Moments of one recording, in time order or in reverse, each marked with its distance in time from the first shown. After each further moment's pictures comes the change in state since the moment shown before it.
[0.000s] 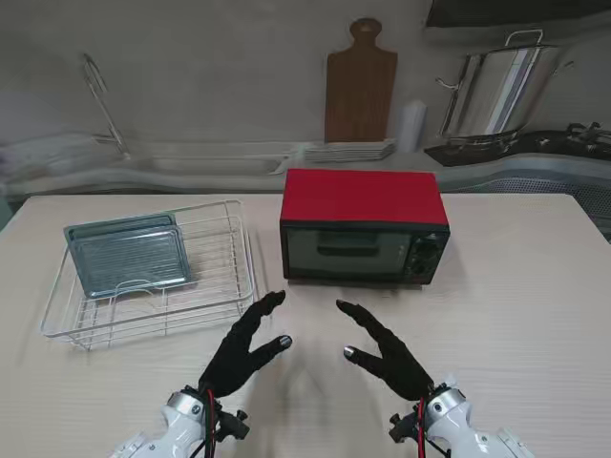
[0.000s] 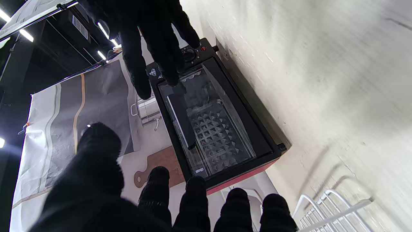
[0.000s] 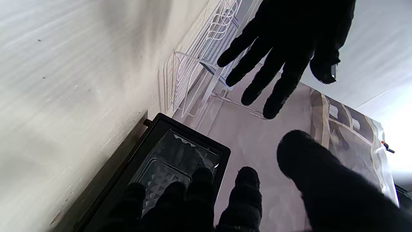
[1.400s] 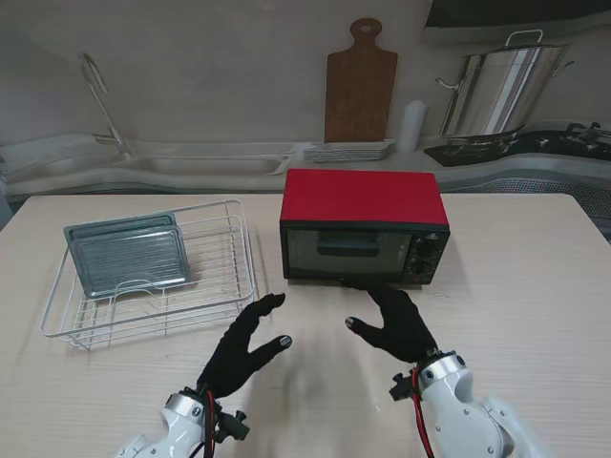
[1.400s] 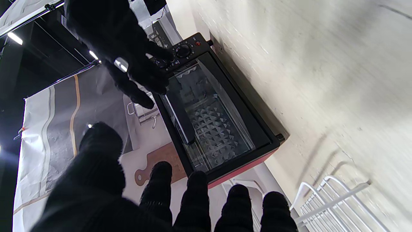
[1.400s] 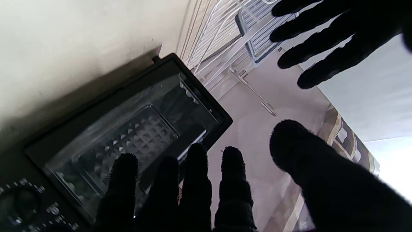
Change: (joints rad) left arm 0.022 -0.001 -0.004 -0.037 0.060 0.045 0.033; right arm 0.096 -0.013 -0.010 -0.027 -0.345 0.119 -0.181; left_hand 0.011 0.000 0.000 0.000 0.005 0.036 0.099 0.073 0.025 0.017 0.049 0.074 0.000 0.014 0.033 0.124 -0.014 0.003 0.026 0.140; right_hand 0.017 -0.131 0.172 -0.025 0.074 0.151 0.387 -0.009 -0.005 0.082 0.544 0.260 0.104 0.113 0.314 0.150 0.025 0.120 0.714 -0.077
